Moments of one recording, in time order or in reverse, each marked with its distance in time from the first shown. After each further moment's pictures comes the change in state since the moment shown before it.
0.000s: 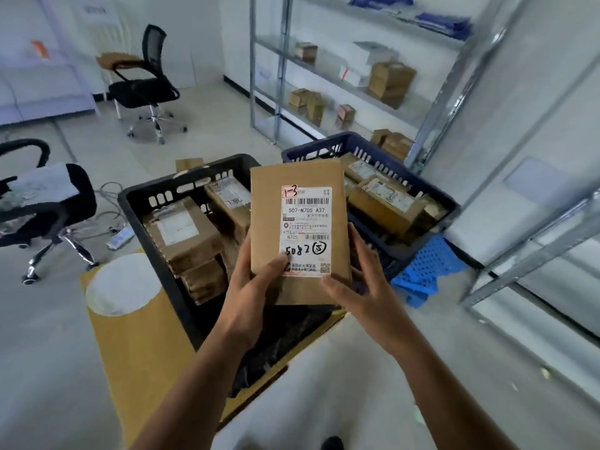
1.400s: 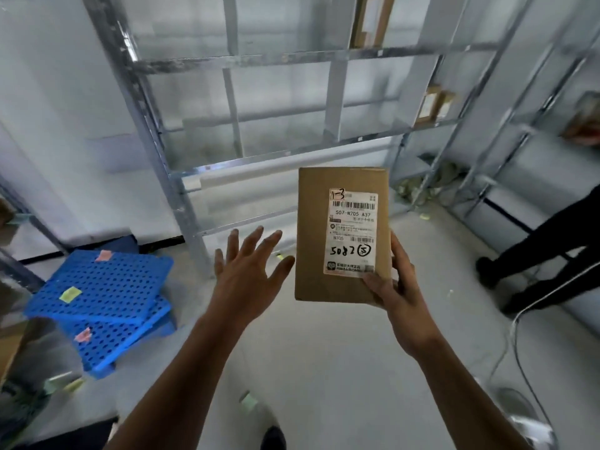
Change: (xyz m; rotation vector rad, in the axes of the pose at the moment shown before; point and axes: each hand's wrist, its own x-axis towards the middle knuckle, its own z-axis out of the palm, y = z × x) left_hand -0.107 -0.307 0.758 1.307 -1.164 0.640; right_hand -0.484 0.211 -0.560 0.199 1.373 0.203
